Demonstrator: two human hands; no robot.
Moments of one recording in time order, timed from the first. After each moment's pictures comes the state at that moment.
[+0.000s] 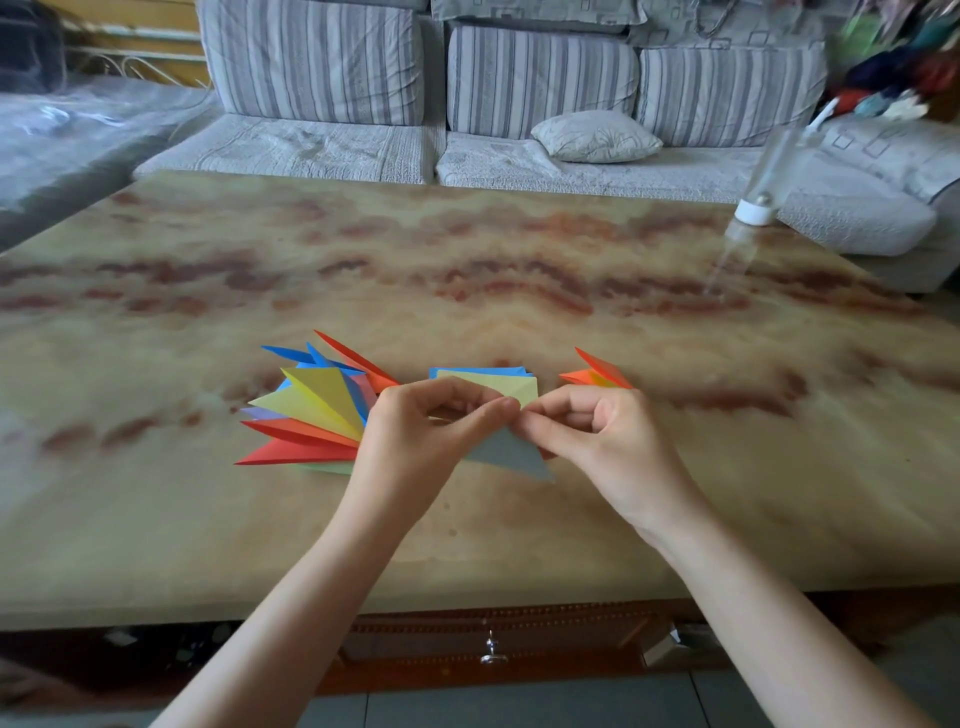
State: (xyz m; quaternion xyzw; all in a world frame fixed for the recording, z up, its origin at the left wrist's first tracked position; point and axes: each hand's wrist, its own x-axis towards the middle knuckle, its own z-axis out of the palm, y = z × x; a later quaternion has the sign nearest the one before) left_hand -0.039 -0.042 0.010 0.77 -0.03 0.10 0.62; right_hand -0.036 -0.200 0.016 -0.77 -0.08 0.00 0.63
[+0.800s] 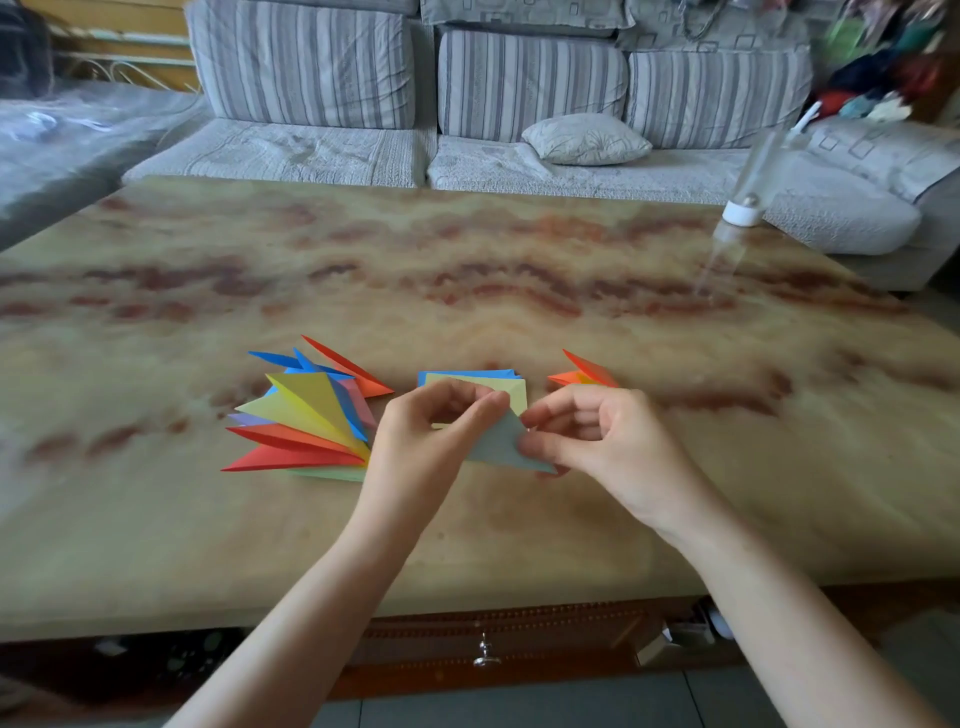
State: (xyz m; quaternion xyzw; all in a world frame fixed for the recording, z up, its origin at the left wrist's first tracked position) left_hand -0.035 -0.054 0.002 0.74 -0.01 0.09 0.66; right_hand -0.037 -0.216 0.023 -0.79 -0.09 0.04 0.61
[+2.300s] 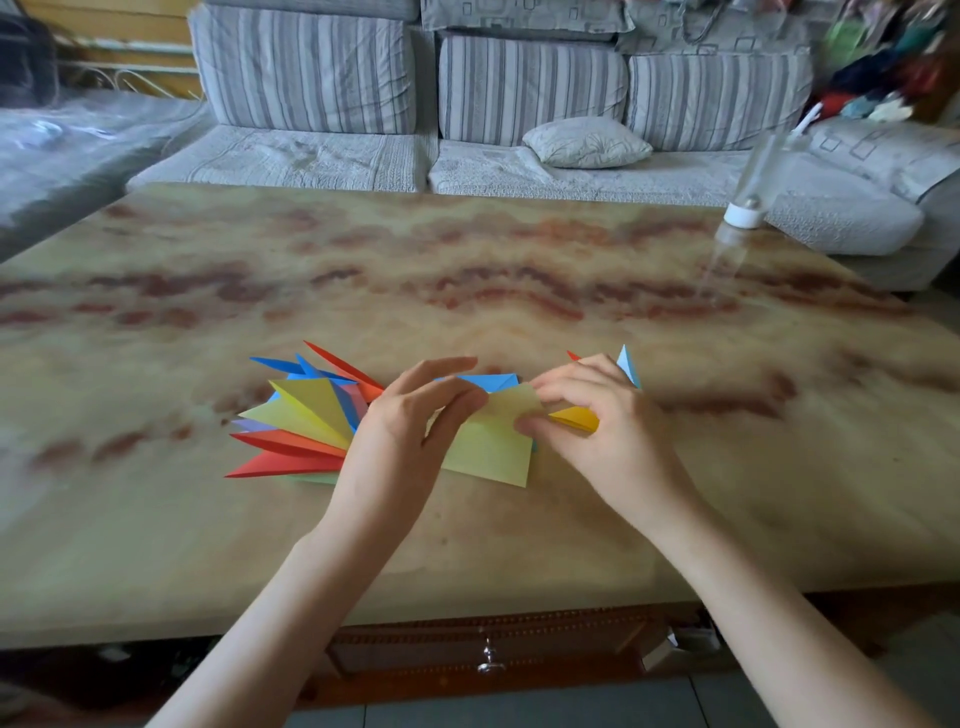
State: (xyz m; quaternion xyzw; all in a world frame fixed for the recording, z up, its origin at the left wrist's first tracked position) left_hand -0.023 -0.030 -0.005 0.86 -0.18 0.23 0.43; right_hand -0.009 -0.218 -0.004 -0.86 -0.24 -0.25 0.37
